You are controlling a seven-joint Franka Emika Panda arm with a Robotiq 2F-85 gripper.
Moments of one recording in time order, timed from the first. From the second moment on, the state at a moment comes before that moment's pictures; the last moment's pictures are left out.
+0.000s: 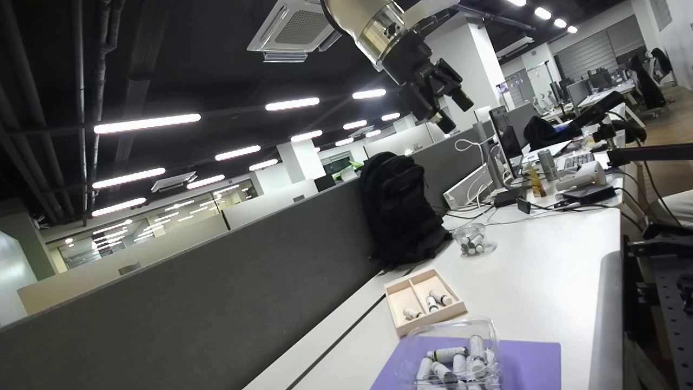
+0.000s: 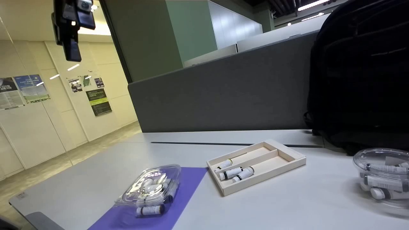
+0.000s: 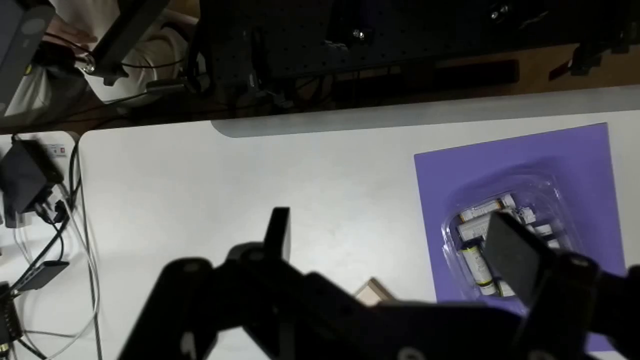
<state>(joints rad) -0.08 -0.53 0.12 -2.31 -0.17 1.54 0.15</state>
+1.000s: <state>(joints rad) -0.10 -0.33 0.07 -2.40 -0.10 2.18 0.36</state>
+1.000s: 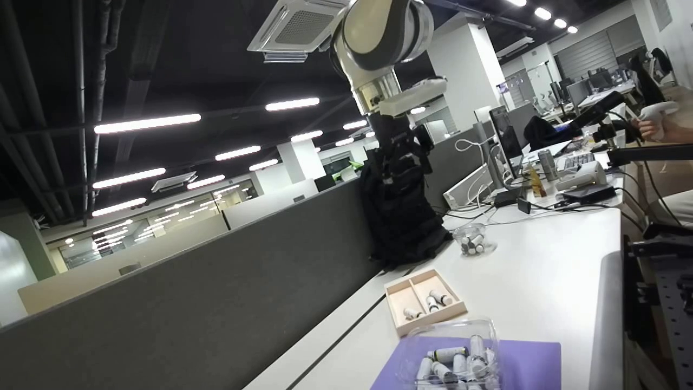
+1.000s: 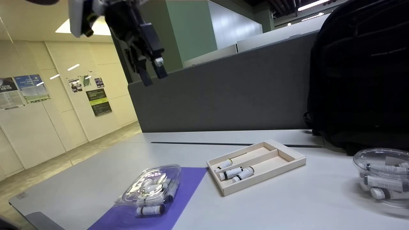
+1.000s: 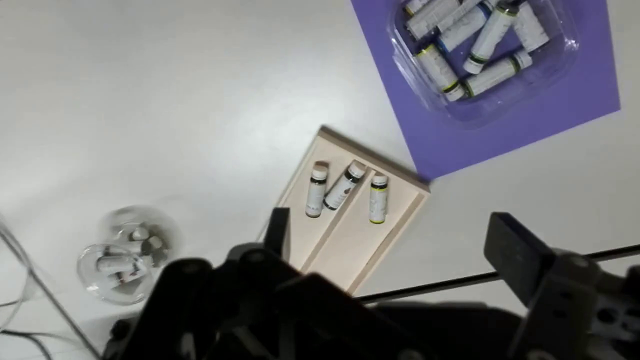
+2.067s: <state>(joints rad) -0.07 0.15 -0.05 -2.13 0.06 2.26 -0.07</state>
